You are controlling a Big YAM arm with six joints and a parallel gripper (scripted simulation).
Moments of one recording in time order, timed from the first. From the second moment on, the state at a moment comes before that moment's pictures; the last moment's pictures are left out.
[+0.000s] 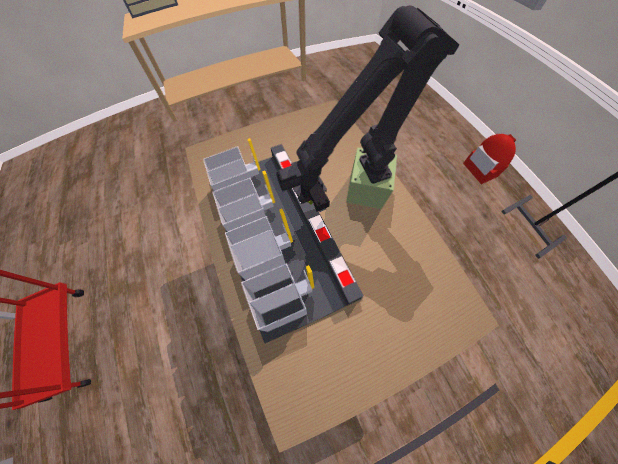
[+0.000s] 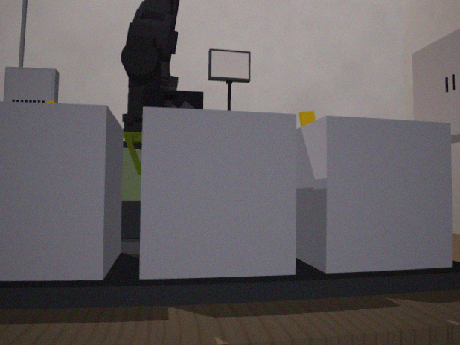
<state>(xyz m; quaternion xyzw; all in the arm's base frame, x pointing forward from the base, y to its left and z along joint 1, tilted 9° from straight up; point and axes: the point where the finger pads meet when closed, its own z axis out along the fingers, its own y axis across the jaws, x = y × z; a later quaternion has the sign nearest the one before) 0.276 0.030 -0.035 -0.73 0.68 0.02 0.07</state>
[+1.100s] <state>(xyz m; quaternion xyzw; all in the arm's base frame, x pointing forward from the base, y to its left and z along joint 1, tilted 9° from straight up) 0.278 0.055 -0.040 -0.74 0.67 0.02 0.08</state>
